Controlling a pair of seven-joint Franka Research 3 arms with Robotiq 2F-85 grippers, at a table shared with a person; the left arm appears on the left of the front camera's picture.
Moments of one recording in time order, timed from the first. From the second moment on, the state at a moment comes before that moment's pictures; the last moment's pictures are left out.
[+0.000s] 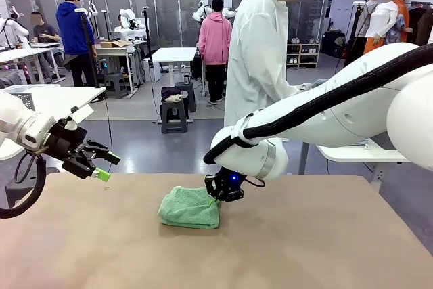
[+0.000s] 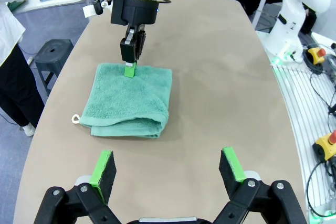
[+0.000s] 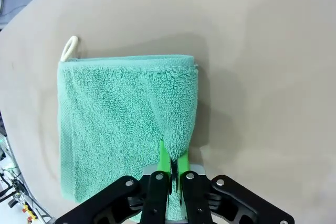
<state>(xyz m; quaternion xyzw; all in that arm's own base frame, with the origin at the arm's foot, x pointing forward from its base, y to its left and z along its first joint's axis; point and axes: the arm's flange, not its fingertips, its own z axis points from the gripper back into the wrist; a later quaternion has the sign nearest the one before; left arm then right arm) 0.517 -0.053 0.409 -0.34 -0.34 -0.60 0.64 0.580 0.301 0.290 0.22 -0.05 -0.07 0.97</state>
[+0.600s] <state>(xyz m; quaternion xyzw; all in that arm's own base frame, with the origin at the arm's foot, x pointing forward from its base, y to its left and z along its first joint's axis) 0.516 -0.053 0.409 -0.34 -0.34 -0.60 0.64 0.635 0.085 0.276 0.23 -0.06 -0.08 0.97</state>
